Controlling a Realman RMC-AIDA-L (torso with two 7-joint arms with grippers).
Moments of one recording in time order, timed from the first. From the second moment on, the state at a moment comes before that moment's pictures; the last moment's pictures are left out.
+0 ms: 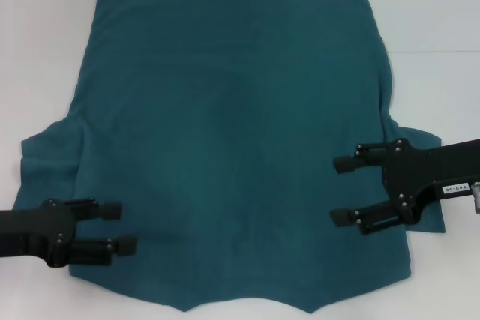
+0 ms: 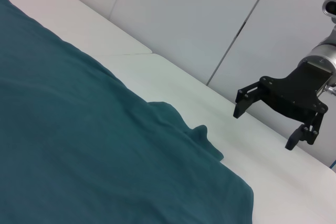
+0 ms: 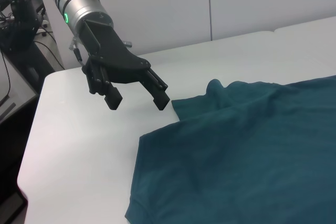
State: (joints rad) left arm -0.47 -1.99 0.45 0.68 2.25 1.84 -1.54; right arm 0.60 2.04 -0.81 -0.87 -2.13 -1.71 1.47
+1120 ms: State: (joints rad) left arm -0.52 -1.96 0.49 0.93 2.52 1.40 -1.59; right arm 0.68 2.07 -0.86 -0.88 -2.24 -1.68 1.61
